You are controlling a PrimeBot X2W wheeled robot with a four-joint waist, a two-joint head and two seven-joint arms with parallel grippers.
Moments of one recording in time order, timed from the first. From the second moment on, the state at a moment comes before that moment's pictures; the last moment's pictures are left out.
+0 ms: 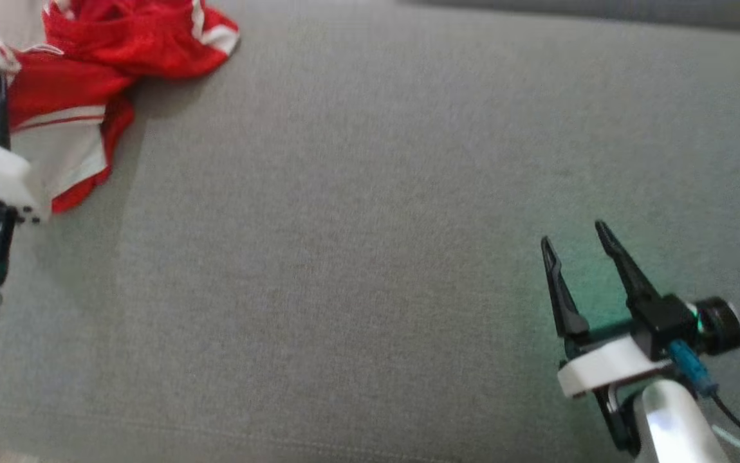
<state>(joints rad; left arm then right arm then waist) -0.80 0.44 -0.22 0.85 -0.34 -0.13 -0.04 -0.10 -0.05 0.09 0.20 -0.12 0.13 -0.22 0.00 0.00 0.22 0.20</state>
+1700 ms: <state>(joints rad) -0.78 0.37 -0.45 0.77 -0.68 -0.04 -0.05 -0.16 -0.04 0.09 0.21 0.02 0.13 -0.25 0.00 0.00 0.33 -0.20</state>
